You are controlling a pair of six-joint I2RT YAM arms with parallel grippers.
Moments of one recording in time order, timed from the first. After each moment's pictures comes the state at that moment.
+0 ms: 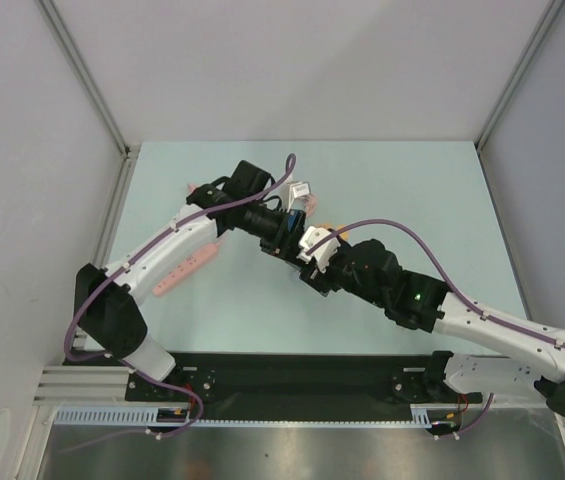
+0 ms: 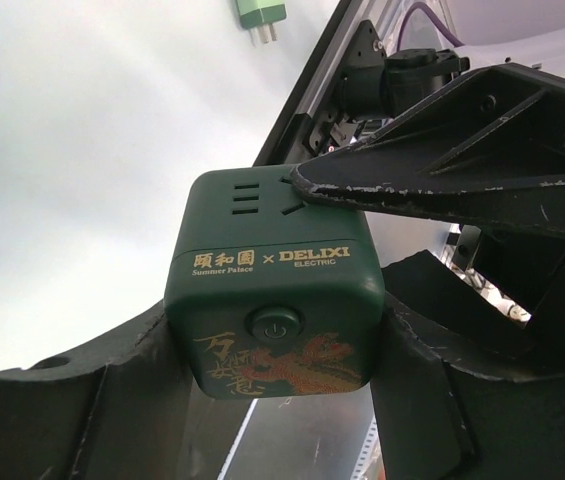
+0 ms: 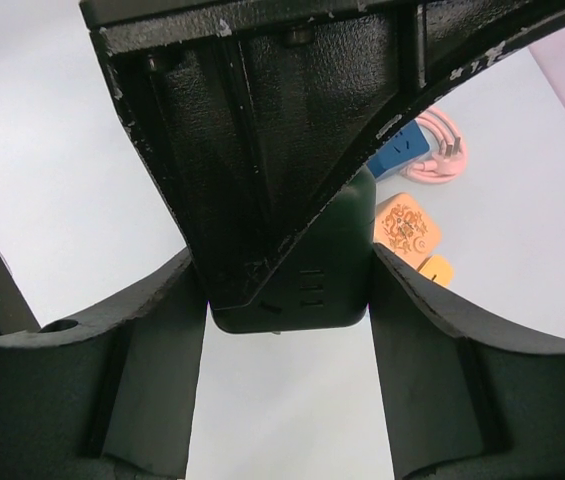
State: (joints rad) left arm -0.61 1.57 1.43 -0.81 0.83 -0.24; right arm 1.06 1.03 0.89 -0.18 0.18 -0.29
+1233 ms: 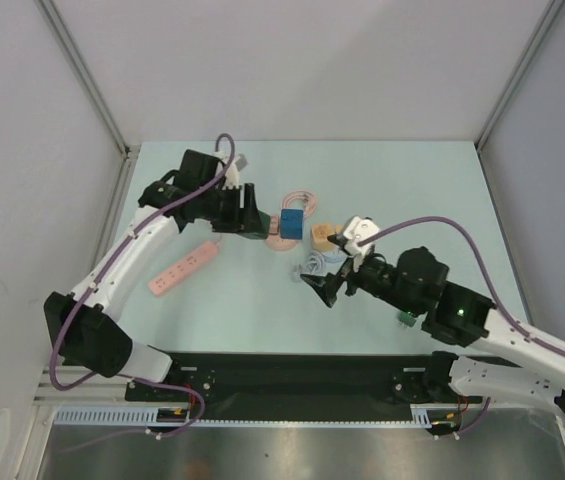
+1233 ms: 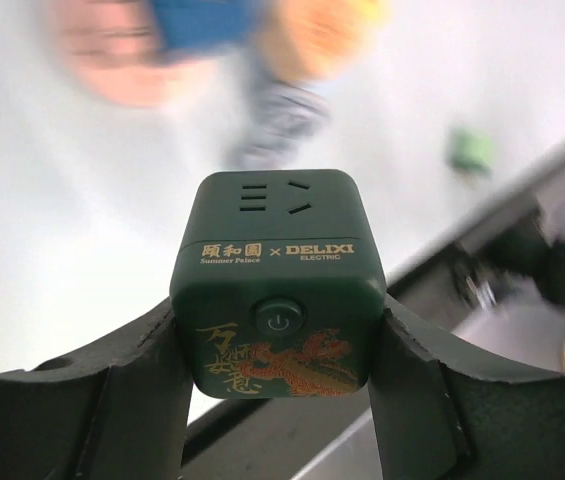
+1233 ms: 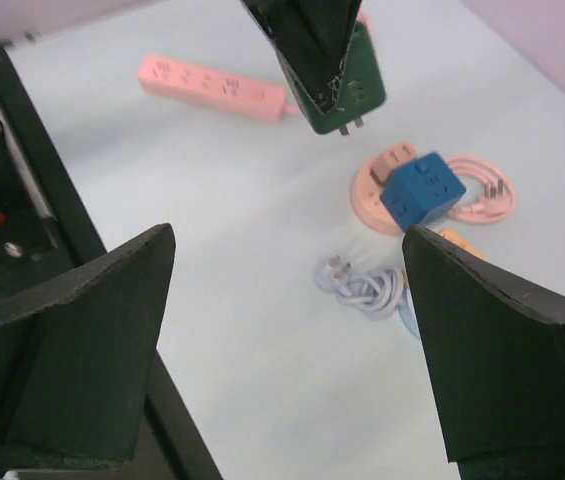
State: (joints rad) left arm -0.44 1.44 1.40 -0.85 0.45 -0.30; right arm 1.08 0.87 0.88 -0.14 0.12 -0.10
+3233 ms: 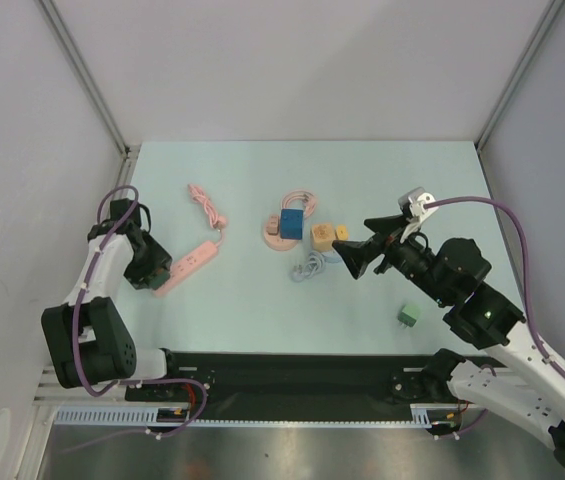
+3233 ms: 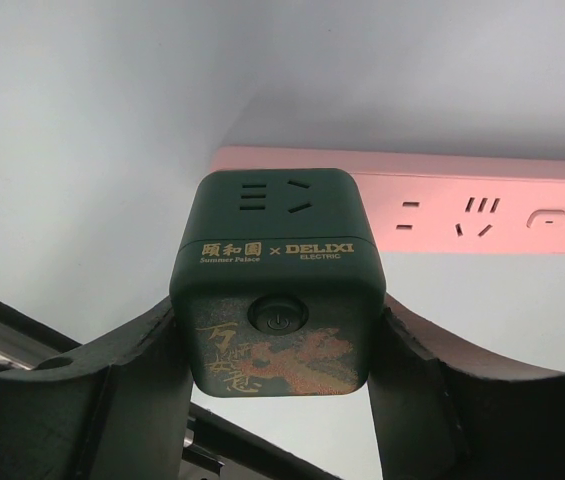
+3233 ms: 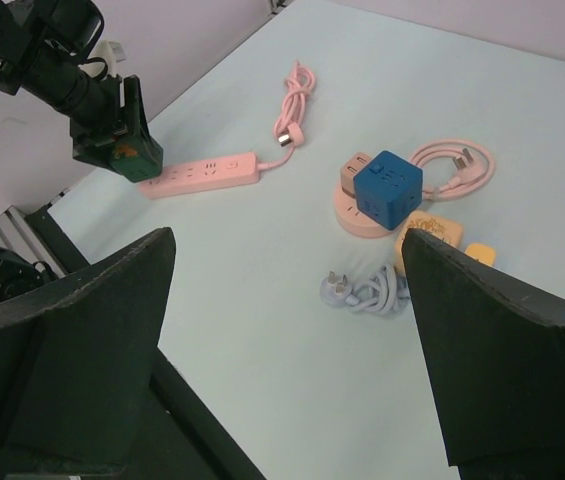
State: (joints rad) left arm 0.20 1.35 0.96 -0.87 -0.13 -0.60; right arm 0.77 0.69 0.87 -0.15 0.02 0.23
